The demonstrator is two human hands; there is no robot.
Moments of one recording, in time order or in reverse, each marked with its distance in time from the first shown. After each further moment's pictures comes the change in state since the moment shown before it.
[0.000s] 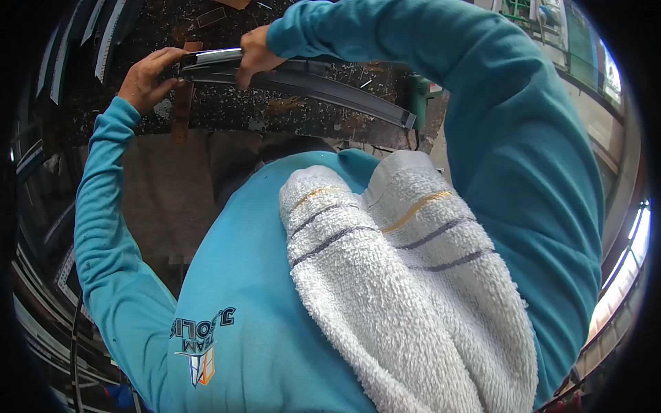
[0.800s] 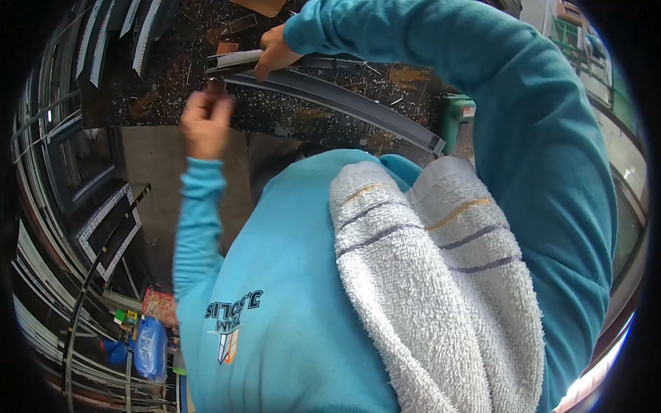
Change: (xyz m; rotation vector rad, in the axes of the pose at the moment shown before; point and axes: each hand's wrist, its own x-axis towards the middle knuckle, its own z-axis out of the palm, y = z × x) left_hand -0.009 0.141 0.060 -0.448 0.688 -0.782; right_hand 0.005 0.015 -0.026 0.016 0.000 -0.187
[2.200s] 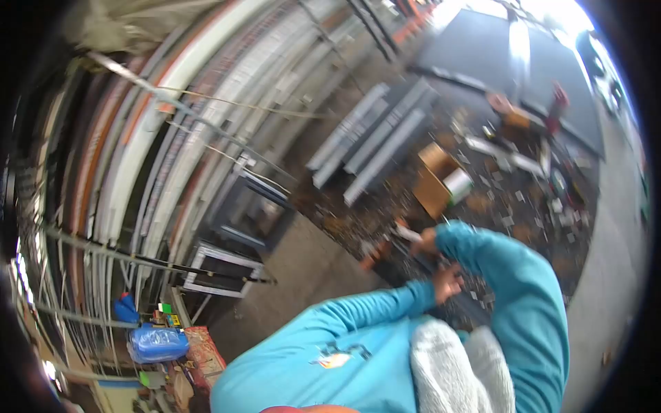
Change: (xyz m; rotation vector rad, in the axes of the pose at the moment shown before) left_hand -0.017 -0.001 0.222 -1.036 -0.386 -0.762; right_hand -0.001 0.011 0.019 0.167 -0.017 0.043
